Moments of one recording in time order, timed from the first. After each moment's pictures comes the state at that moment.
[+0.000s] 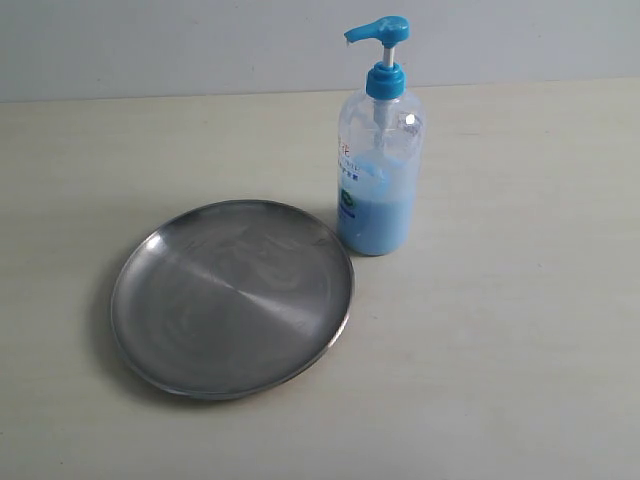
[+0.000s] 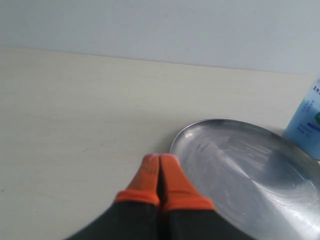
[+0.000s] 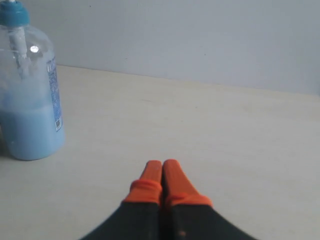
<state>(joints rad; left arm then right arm) -0.24 0.01 0.00 0.10 0.33 -0.26 0.12 0.07 -0.04 -0.13 0.30 0.01</state>
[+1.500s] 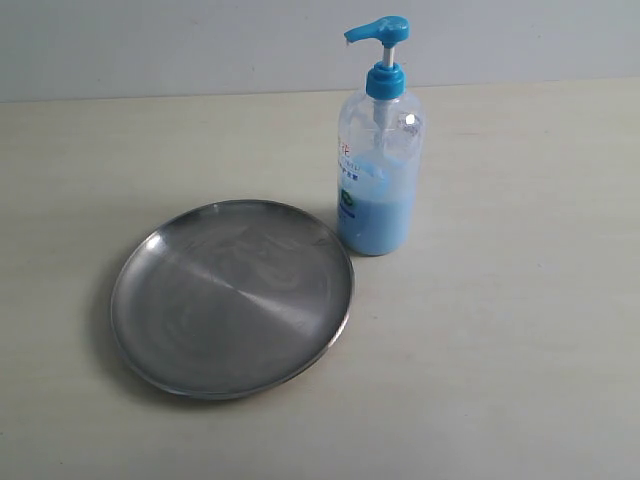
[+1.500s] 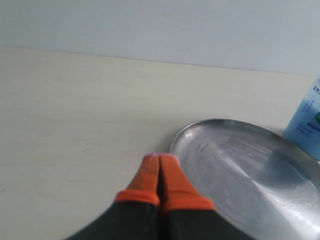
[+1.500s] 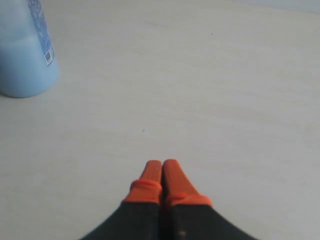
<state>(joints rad) -0.24 0.01 0.00 0.10 0.33 -0.26 0.12 0.56 -0.19 -0.13 0.29 0.01</state>
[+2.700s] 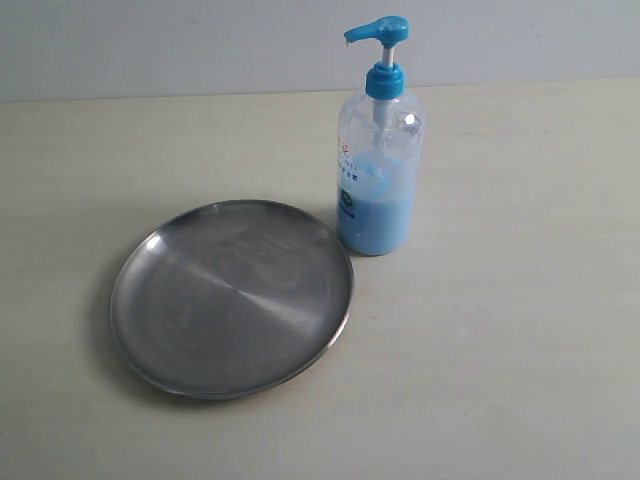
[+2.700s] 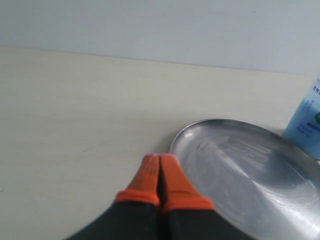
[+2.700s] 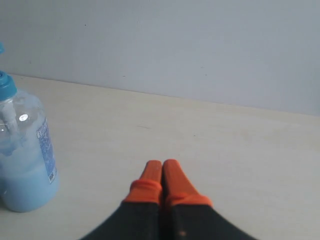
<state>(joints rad) -0.24 0.01 0.00 0.10 0.33 -0.26 0.12 0.66 -0.49 -0.13 0.27 0.01</state>
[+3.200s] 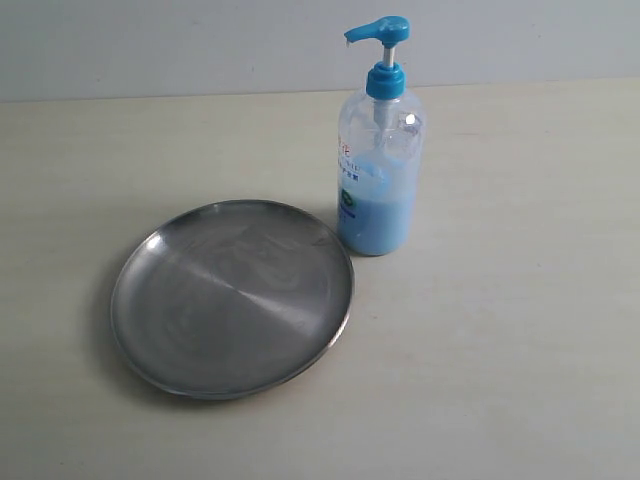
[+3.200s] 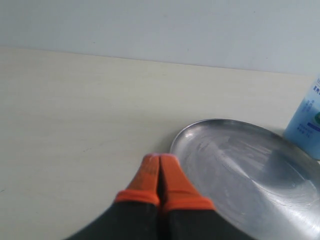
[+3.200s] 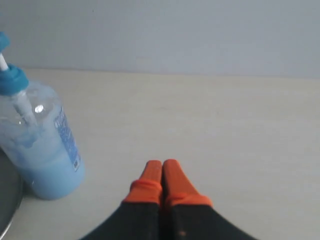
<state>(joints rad) -0.24 0.01 0.00 0.10 0.33 -0.26 0.12 0.74 -0.49 0.06 0.28 -0.06</state>
